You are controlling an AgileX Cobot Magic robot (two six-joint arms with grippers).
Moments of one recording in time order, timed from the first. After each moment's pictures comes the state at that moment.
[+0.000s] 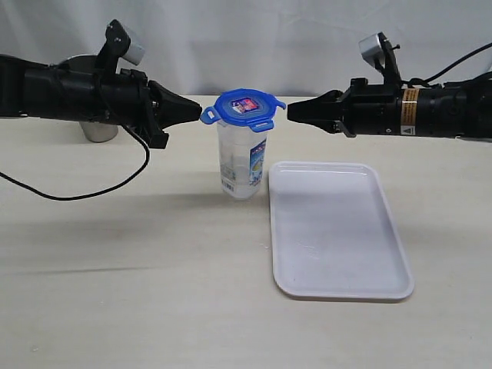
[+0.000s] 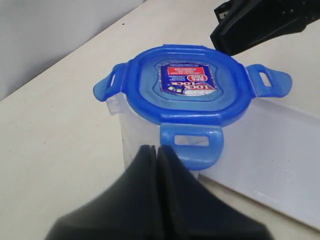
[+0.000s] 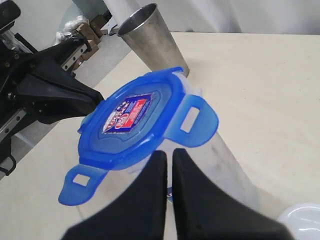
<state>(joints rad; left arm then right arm) -0.16 1.98 -1.20 -1.61 0.89 2.11 0.02 1.98 -1.17 -1.46 -0.99 1.45</state>
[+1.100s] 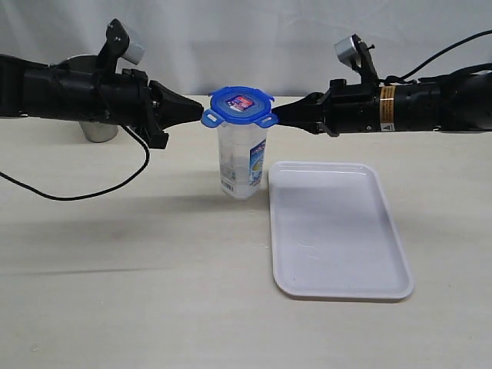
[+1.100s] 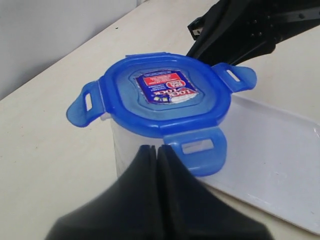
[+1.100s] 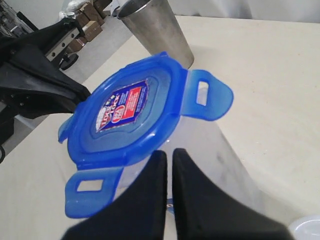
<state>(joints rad) -0.16 1.98 -1.20 -1.61 0.92 2.11 0.07 2.06 -1.28 -1.53 -0.97 1.50</state>
